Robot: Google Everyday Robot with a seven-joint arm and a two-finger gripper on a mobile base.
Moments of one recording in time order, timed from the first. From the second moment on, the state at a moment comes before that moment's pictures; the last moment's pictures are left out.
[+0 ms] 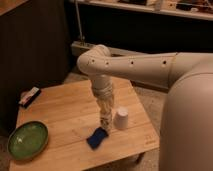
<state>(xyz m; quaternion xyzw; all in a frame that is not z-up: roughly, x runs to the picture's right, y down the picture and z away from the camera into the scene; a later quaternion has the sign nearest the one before) 0.008 0.078 0.681 -0.36 0.19 0.27 0.87</state>
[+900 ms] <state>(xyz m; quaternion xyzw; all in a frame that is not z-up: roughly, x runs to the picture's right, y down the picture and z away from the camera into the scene) -0.022 0.052 0.723 -0.35 0.18 0.36 0.84</state>
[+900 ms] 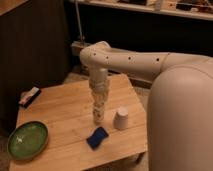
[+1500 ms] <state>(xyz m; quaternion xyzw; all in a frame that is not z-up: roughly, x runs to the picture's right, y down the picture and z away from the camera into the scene) -0.026 0.057 0.725 -0.34 0.18 0.37 0.85</state>
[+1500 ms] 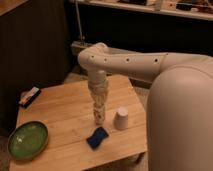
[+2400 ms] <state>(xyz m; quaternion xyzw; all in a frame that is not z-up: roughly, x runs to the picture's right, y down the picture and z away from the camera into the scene) -0.016 0.038 0.720 -0.35 0.15 0.42 0.83</state>
